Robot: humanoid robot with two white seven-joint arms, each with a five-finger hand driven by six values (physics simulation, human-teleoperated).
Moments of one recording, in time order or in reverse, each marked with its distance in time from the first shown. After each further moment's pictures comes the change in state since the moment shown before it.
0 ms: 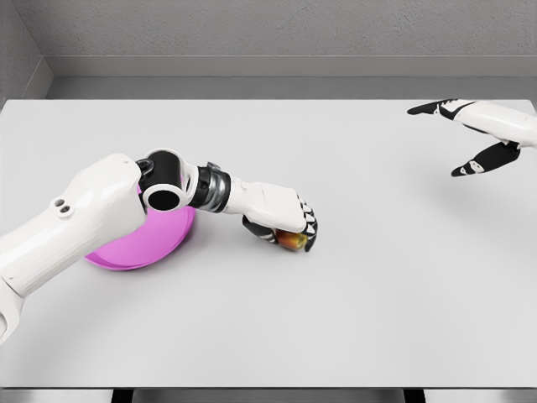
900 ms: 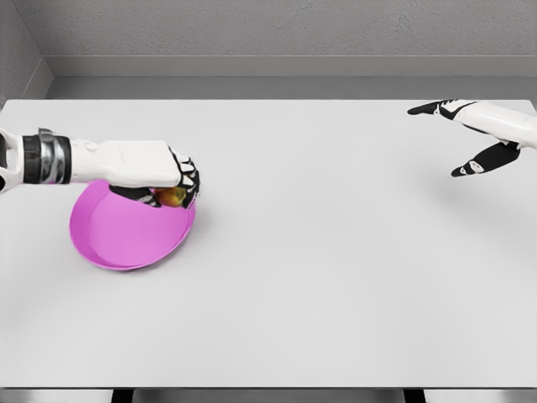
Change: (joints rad) left arm 0.072 0.529 0.214 -0.267 0.159 -0.002 -0.002; right arm 0.000 0.001 0.000 0.003 0.000 0.000 0.000
